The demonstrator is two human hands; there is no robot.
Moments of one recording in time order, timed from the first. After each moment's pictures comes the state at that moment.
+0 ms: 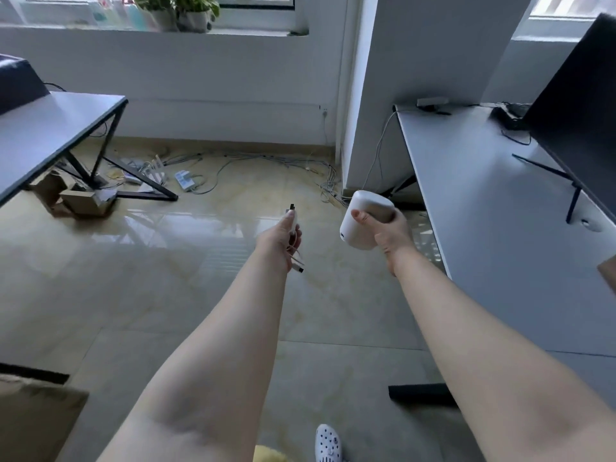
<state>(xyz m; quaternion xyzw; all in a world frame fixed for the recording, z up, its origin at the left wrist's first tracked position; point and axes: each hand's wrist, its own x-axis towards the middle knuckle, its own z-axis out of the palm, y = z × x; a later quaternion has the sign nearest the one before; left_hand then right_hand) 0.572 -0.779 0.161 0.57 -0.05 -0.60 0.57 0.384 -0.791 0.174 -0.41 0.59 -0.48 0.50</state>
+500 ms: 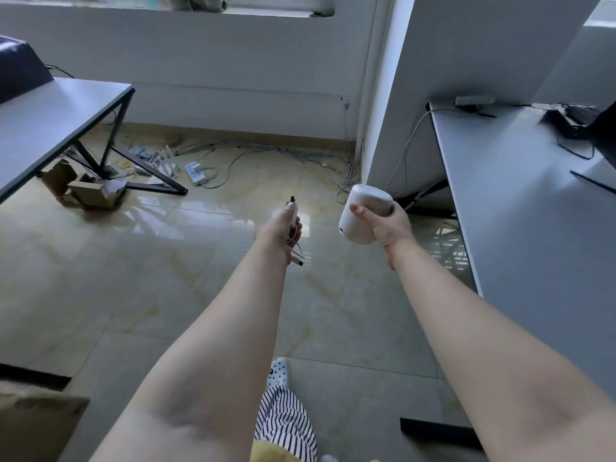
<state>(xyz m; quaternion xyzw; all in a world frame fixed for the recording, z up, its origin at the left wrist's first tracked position) 0.618 -0.920 0.142 0.58 -0.02 -0.57 0.57 0.432 -0.945 0.152 -0.42 0.58 -0.45 0.53</state>
